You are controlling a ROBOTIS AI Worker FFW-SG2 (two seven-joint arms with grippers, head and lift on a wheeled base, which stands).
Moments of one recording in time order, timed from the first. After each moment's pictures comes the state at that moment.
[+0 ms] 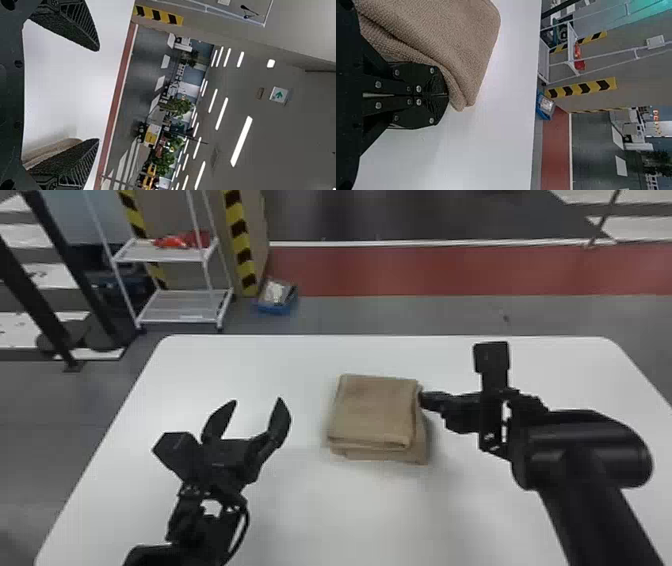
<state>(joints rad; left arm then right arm) 0.12 0.13 -0.15 -1.43 0.39 -0.29 -0.09 -0.33 -0.04 0.02 -1.29 0.04 0.63 0.47</state>
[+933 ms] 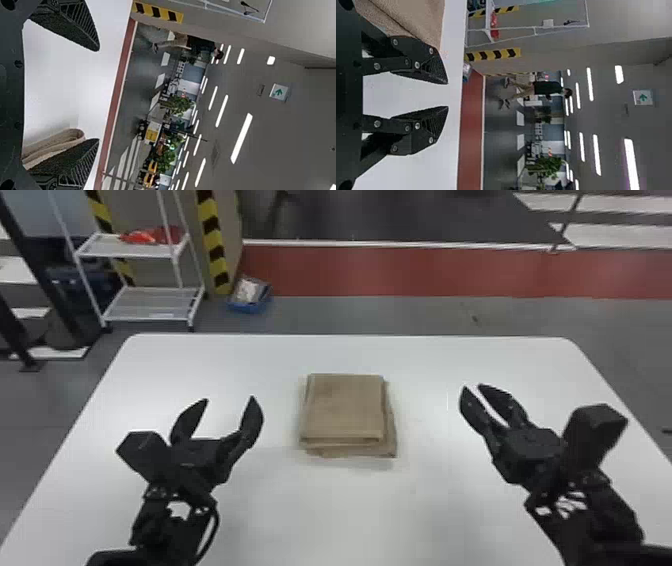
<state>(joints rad) 0.12 0.14 -0.15 -1.43 0.39 -0.29 -0.10 0.29 -0.03 -0.16 -1.92 -0.08 0.15 0.34</state>
